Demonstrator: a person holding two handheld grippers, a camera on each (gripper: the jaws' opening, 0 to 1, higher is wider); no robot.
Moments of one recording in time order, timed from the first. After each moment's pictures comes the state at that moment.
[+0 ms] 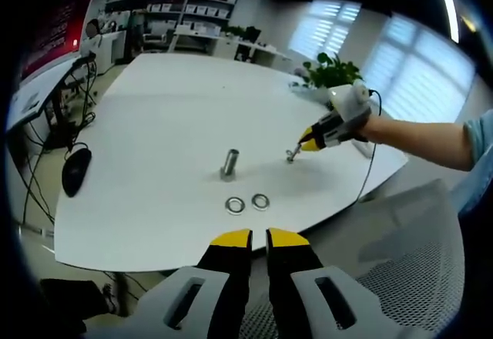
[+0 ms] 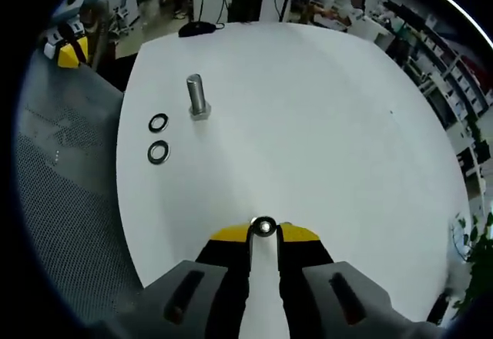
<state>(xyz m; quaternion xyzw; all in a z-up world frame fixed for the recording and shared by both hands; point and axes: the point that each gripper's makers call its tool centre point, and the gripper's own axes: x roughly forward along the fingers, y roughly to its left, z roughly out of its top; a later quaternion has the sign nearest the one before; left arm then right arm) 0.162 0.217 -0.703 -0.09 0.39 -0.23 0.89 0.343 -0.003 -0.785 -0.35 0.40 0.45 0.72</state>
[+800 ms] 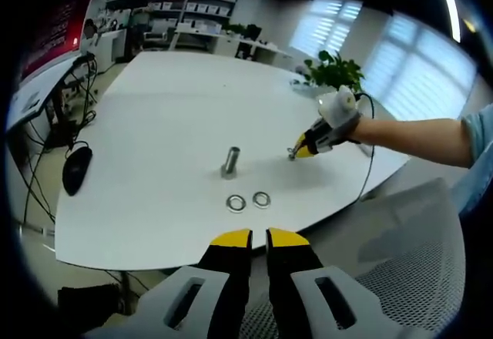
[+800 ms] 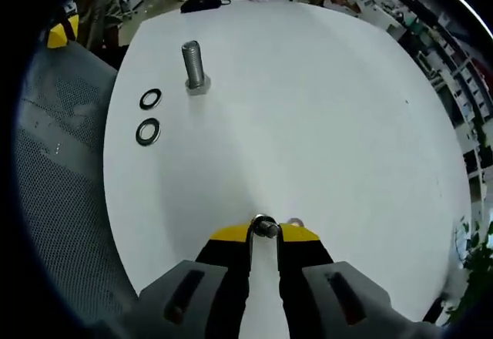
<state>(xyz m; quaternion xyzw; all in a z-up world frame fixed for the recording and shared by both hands) 0.162 0.218 -0.705 -0.09 0.39 -0.23 0.89 0.343 -0.006 -0.822 -0.38 0.43 0.44 0.69</state>
